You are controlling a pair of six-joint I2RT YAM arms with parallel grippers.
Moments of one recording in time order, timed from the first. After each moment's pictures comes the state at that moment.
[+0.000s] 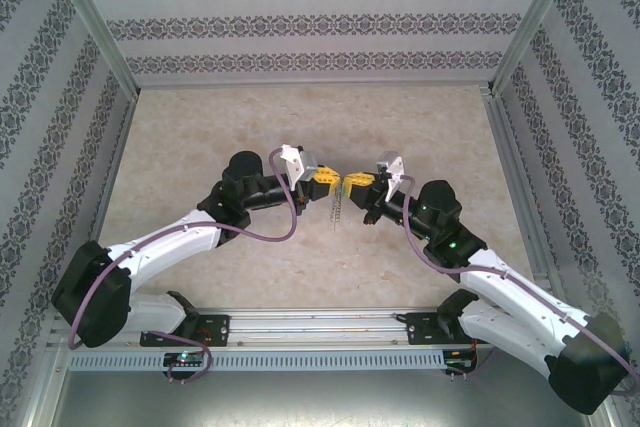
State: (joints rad) left arm -0.66 1.31 0.78 0.48 0.60 0.02; right arm 0.61 0.87 0.51 0.31 -0.35 0.25
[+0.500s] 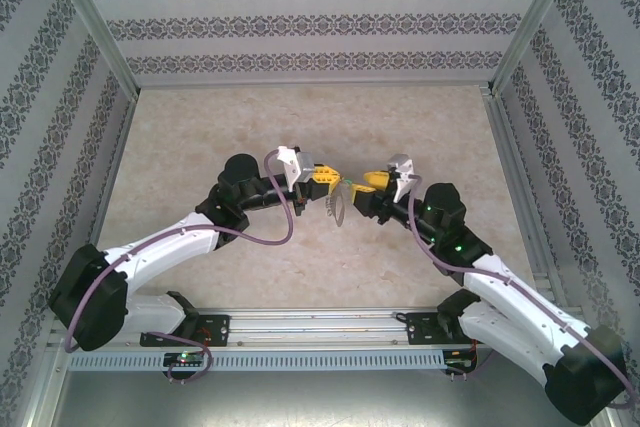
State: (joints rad) left arm -0.66 1.28 0.76 0.53 0.60 0.02; right arm 0.52 0.79 0.46 0.22 -0.33 0.29
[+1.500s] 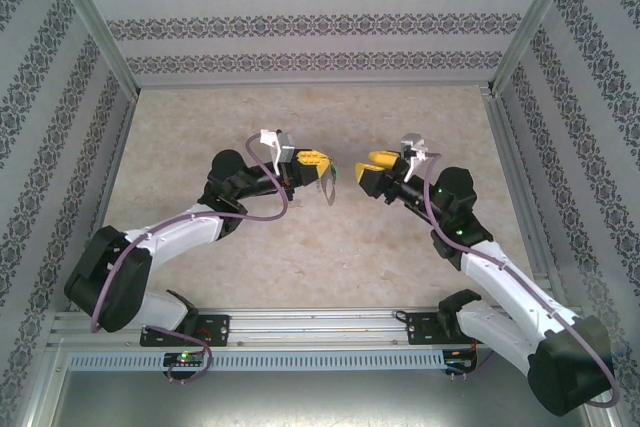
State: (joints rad) left arm -0.52 1.41 0.72 0.89 0.73 -0.30; right arm 0.38 0.93 0.53 0.42 -0.54 0.44
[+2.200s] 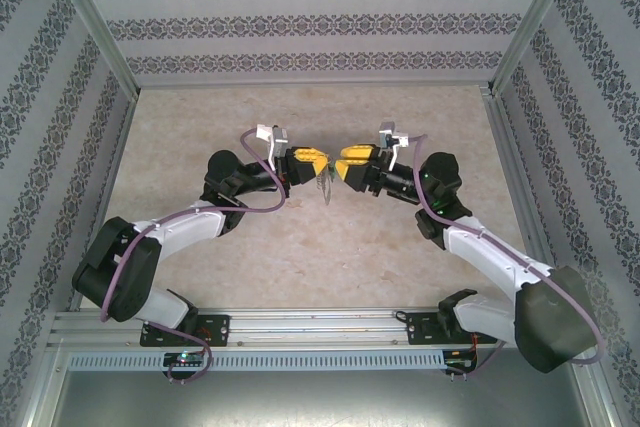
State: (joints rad) left arm -0.49 1.47 0.72 1.05 0.81 -0.48; right arm 0.41 1.17 0.61 0.71 -0.79 0.59
